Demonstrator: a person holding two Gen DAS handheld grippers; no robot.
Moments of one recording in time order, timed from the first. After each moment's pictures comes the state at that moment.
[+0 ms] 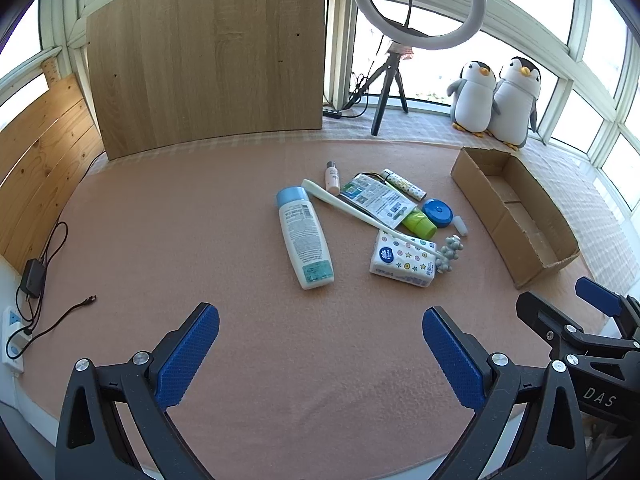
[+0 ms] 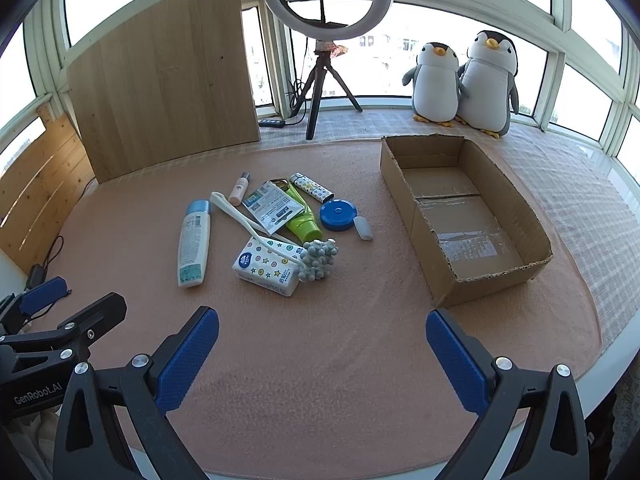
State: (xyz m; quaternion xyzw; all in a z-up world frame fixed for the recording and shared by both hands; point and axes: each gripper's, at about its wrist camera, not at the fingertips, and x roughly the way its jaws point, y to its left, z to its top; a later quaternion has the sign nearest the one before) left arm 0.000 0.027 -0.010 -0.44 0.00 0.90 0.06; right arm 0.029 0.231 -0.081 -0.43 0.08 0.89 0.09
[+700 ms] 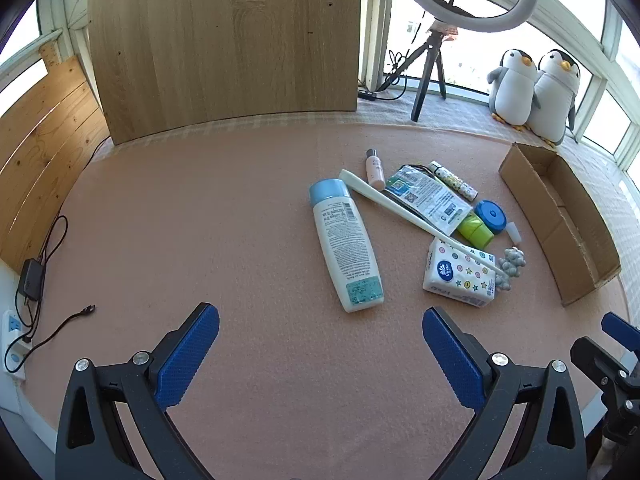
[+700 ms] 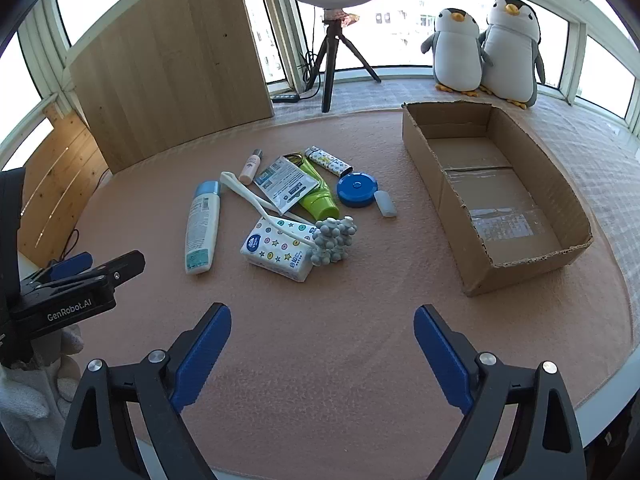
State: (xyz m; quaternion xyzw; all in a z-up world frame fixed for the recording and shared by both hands) left arm -0.066 0.003 -0.050 -0.47 0.00 0.88 0.02; right arm 0.012 0.244 -0.105 -0.46 0.12 0.88 0.04
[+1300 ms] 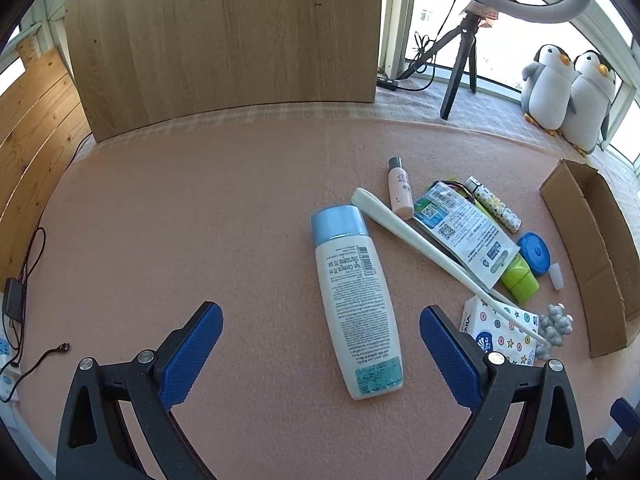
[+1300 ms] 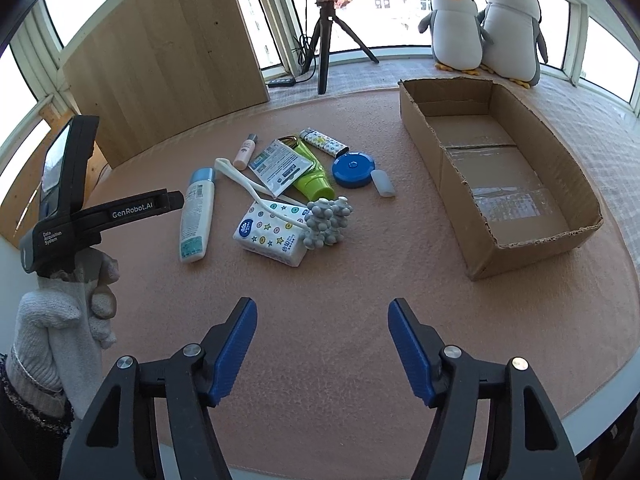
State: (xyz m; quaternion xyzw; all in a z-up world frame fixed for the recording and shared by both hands) left arm -0.160 0.014 -0.093 -0.50 0.00 0.86 0.00; right arm 0.015 0.258 -0.120 -0.48 0.14 0.86 0.04
